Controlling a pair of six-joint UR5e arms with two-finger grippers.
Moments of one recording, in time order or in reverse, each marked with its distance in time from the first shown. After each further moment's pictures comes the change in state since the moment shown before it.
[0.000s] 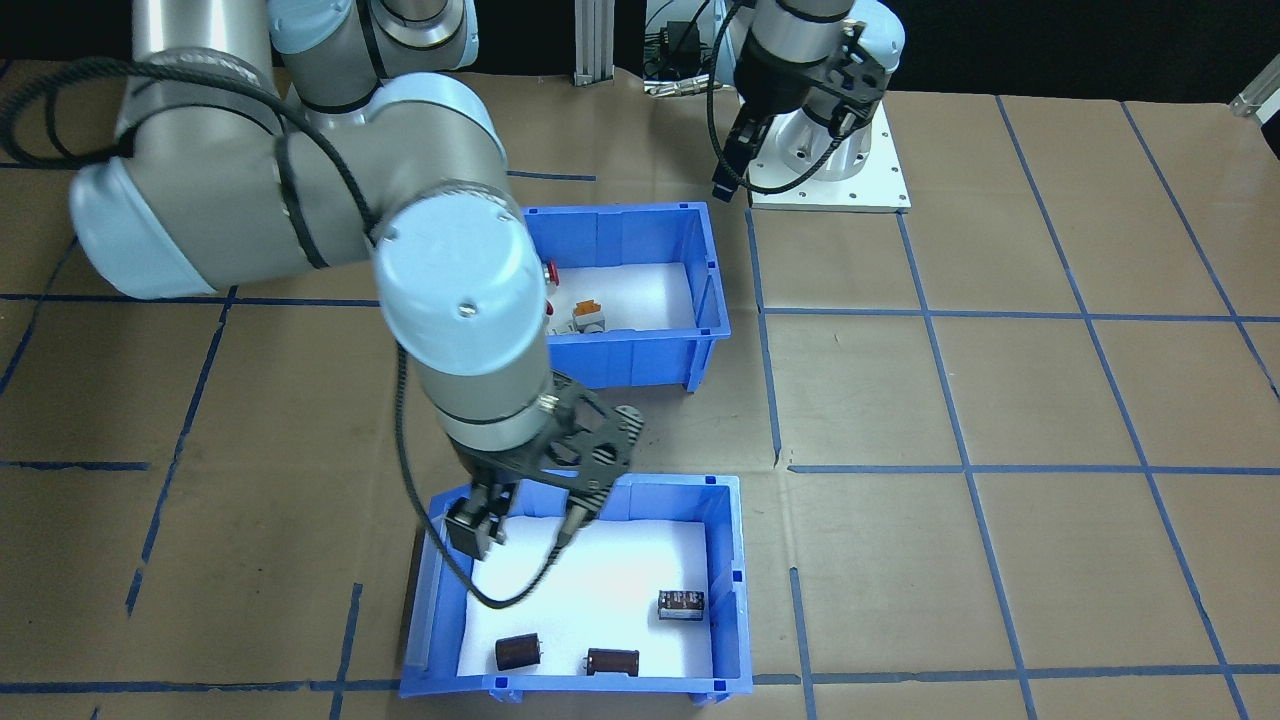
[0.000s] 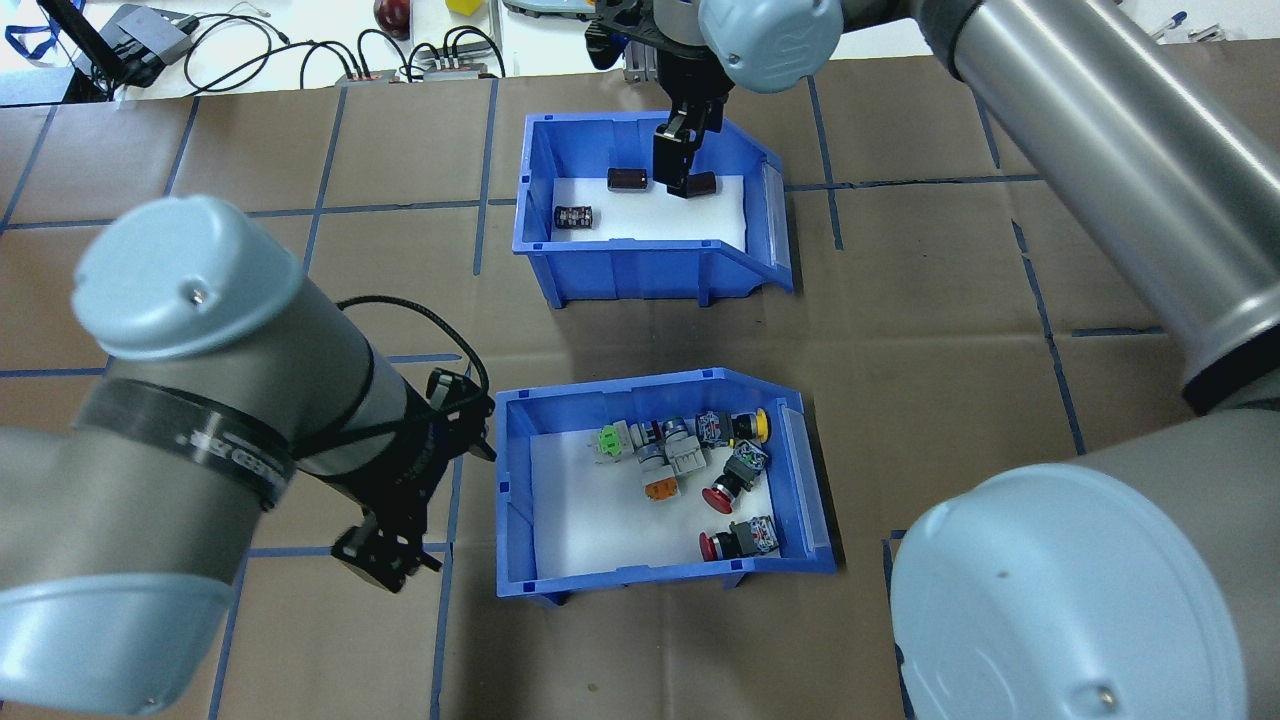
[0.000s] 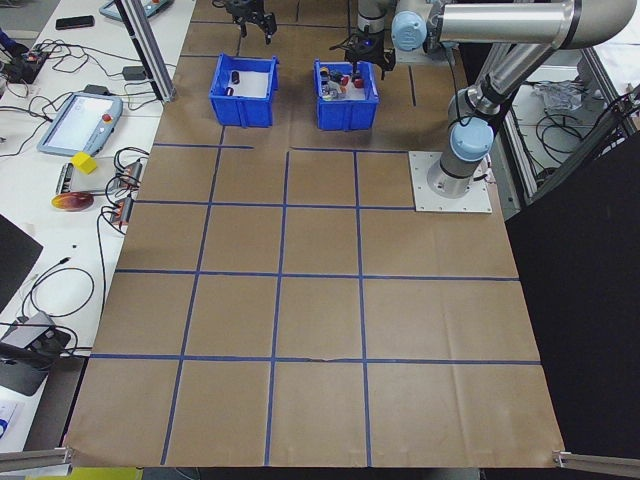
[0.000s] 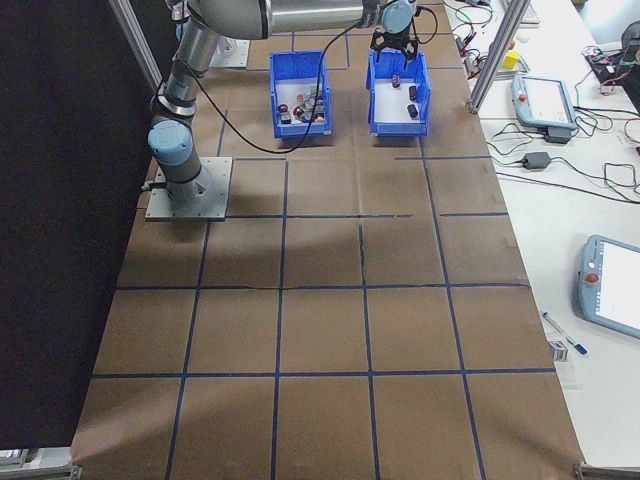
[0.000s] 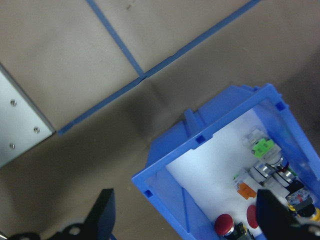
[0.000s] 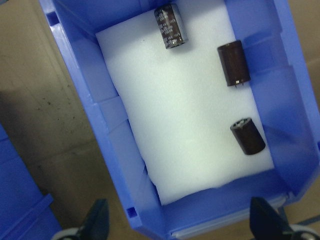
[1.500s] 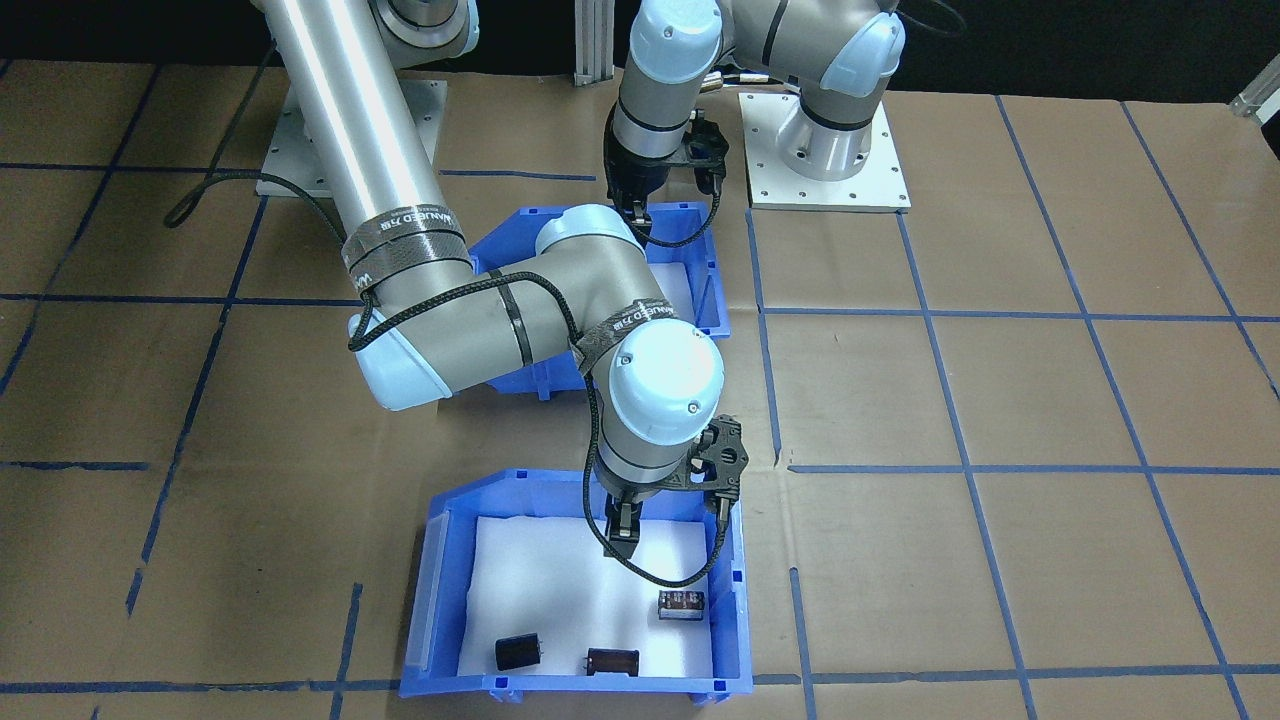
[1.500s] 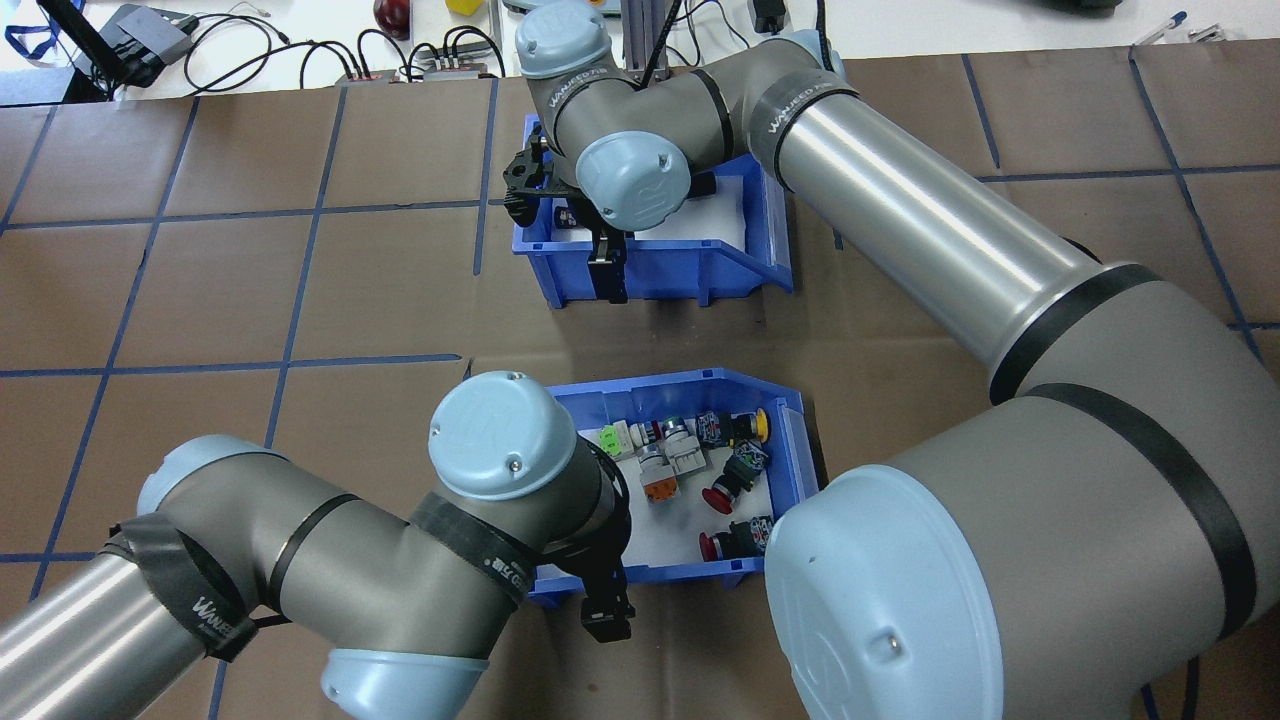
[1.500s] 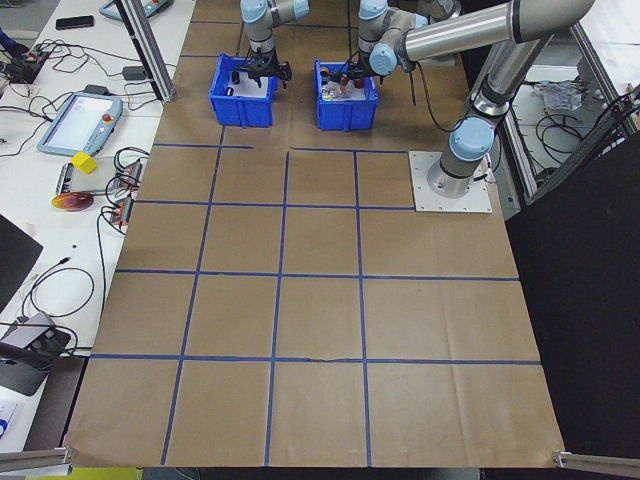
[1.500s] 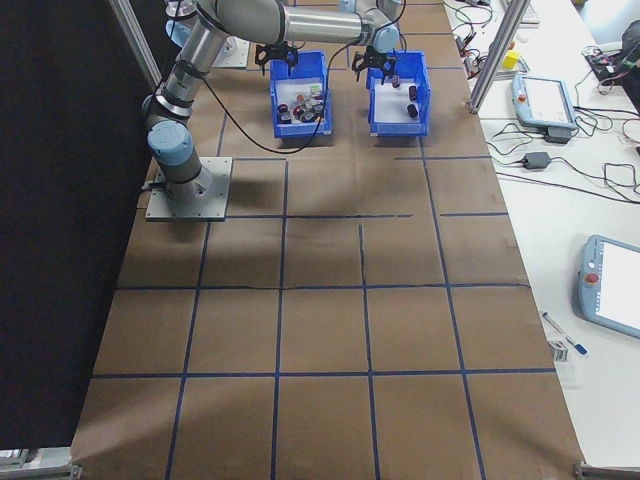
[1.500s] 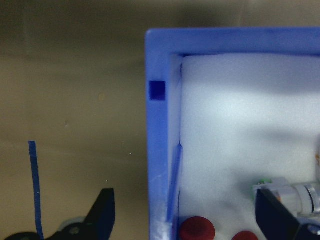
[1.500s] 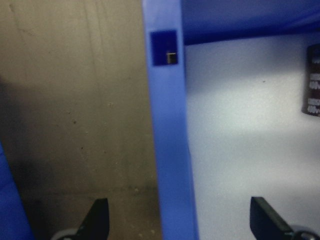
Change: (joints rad) left arm -0.220 -0.266 -0.123 0.433 -0.065 -0.603; right arm 0.124 0.109 0.128 -0.143 -0.055 -0.108
